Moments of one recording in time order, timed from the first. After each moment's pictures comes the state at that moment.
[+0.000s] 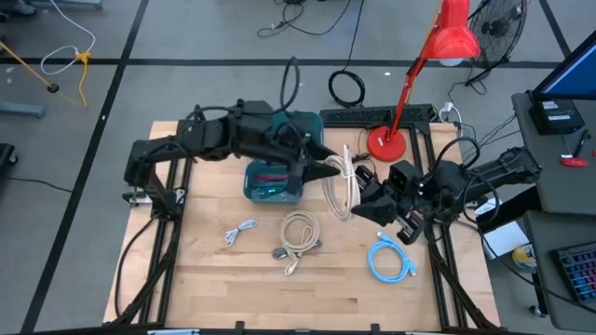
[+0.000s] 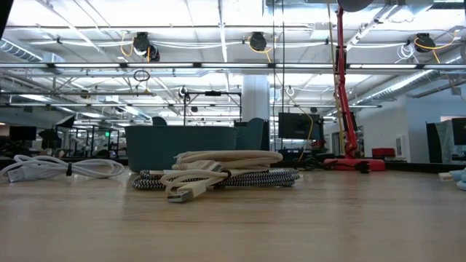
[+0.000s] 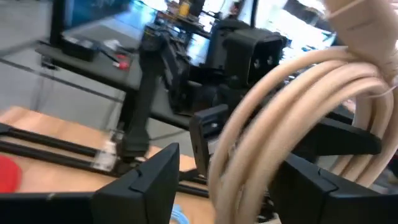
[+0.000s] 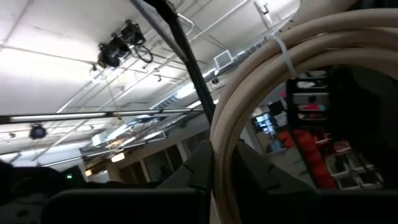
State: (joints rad) left arm 0.02 1.74 2.07 -0.44 0.20 -0.40; right arm 0.35 1.18 1.08 0.65 -0.01 0.45
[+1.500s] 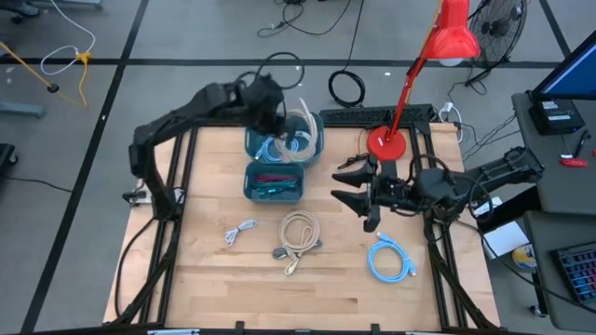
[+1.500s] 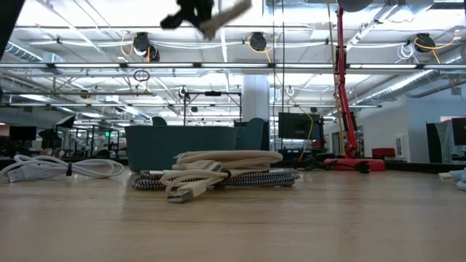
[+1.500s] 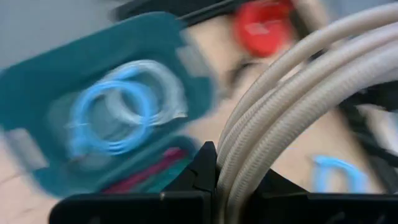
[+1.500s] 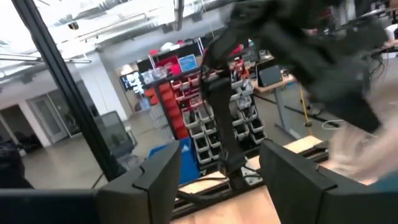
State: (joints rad) left arm 0.35 1.76 2.07 -1.23 -0.08 -0.72; right arm 0.35 1.14 1.08 0.20 0.47 0.32
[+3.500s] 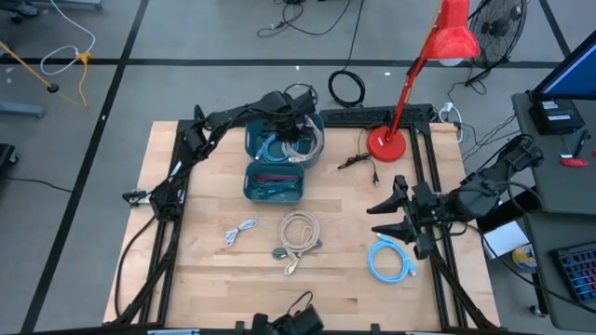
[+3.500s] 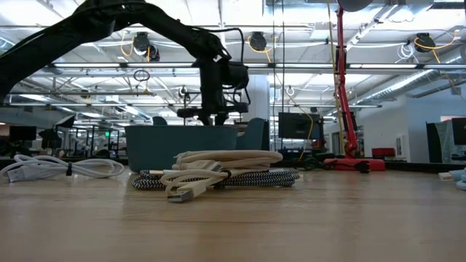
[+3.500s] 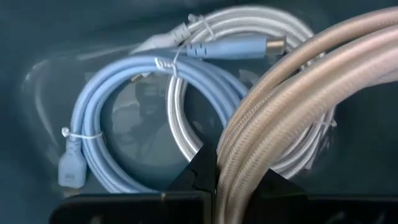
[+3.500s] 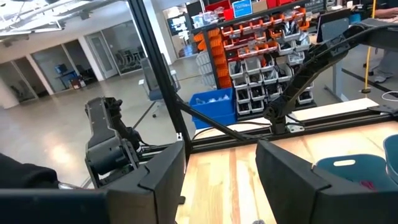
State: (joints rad) left arm 0.55 2.29 2.07 -1.16 -0.01 -0.84; right arm 0.63 0.93 1.08 -0.18 0.47 0.34
